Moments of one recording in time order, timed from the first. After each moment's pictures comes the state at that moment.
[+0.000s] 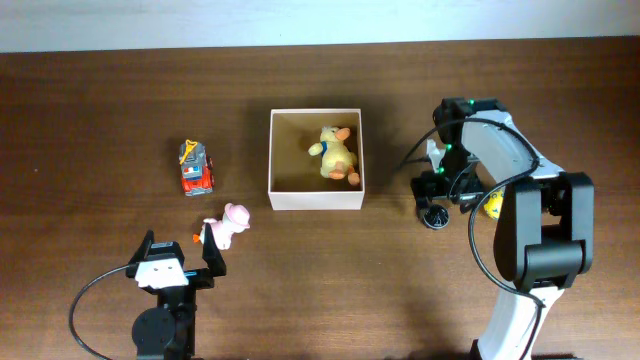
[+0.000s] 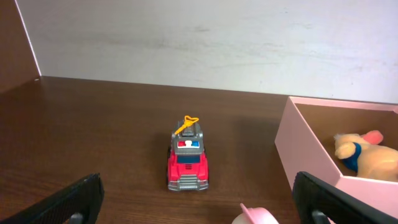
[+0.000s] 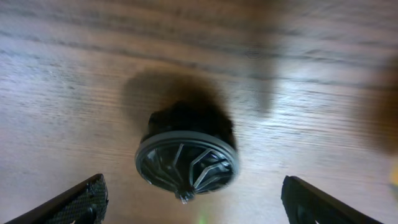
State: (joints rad) left arm -0.02 0.01 0.02 -0.08 -0.10 -0.07; right arm 0.06 2.07 1.49 -1.28 -0.04 -0.04
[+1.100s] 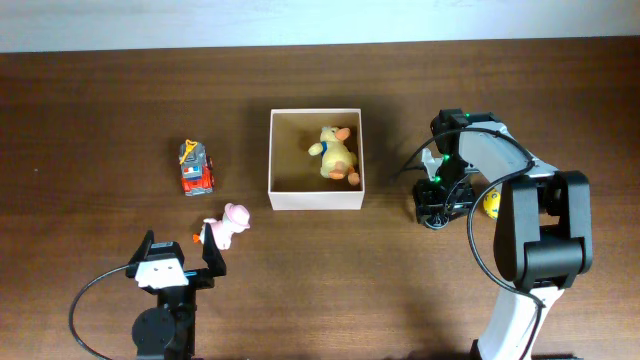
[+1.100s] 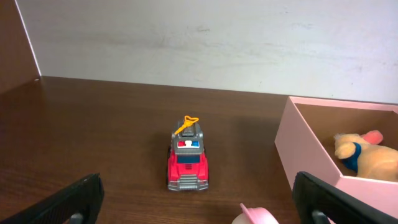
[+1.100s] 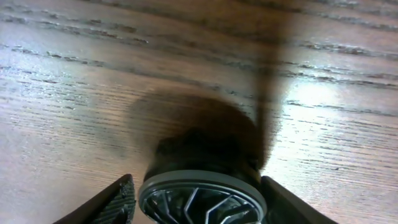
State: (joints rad) left arm -0.02 0.01 0.02 -0.08 -0.10 -0.07; right arm 0.06 2.07 1.41 -1.17 -0.09 -0.05
